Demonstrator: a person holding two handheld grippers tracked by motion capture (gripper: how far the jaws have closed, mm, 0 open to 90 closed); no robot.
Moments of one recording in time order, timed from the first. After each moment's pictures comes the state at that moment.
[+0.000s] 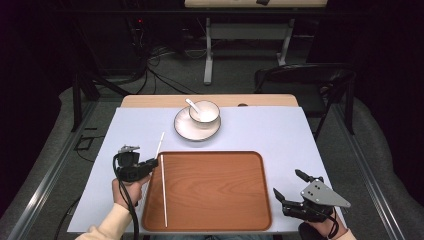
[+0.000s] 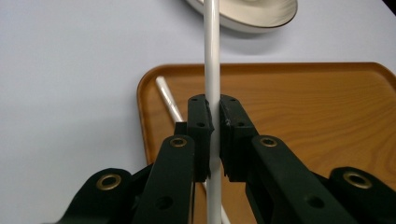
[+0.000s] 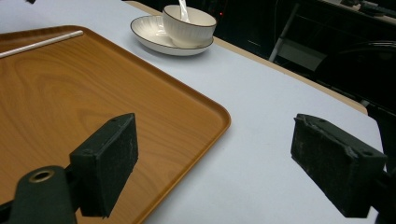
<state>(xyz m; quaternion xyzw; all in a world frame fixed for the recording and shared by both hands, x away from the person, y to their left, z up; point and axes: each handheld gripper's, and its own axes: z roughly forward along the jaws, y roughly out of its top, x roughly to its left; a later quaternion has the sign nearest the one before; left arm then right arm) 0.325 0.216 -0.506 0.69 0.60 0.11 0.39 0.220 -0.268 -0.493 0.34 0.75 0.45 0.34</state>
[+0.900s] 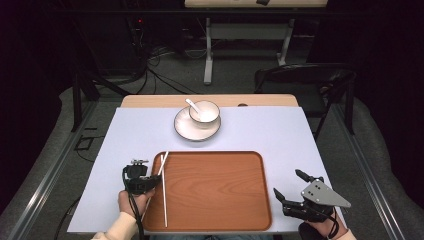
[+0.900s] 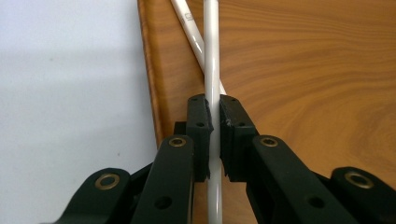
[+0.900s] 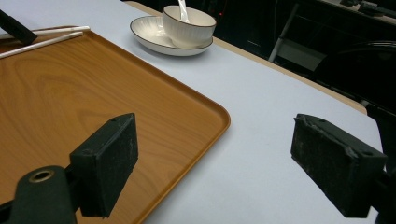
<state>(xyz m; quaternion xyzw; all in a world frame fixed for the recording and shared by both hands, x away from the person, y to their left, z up) 0.320 0.204 -0.546 0.72 0.62 0.09 0.31 0.220 -0.268 -0.493 0.34 0.75 0.45 0.34</state>
